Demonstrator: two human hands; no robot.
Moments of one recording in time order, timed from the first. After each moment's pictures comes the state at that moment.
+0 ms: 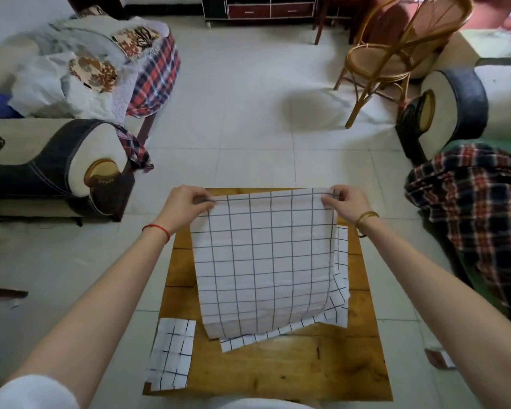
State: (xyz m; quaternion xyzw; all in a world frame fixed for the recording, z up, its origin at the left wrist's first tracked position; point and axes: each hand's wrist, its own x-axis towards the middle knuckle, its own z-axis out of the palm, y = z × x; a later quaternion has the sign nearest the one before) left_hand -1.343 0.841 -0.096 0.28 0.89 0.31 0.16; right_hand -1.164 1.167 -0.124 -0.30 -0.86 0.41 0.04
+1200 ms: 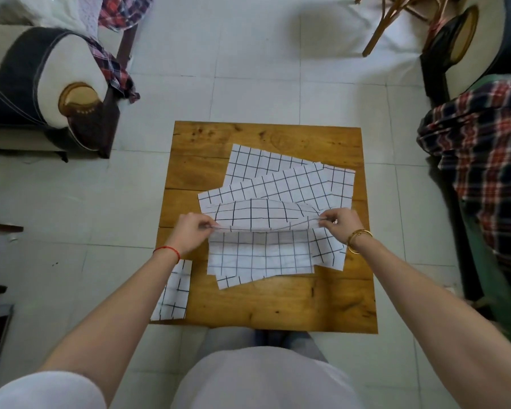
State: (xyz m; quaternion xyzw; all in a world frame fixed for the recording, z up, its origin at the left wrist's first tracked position) left_hand -1.239 0.779 -0.248 0.21 0.89 0.27 0.31; right_hand -1.073 1.110 -0.249 -0.32 -0.87 0.35 -0.17
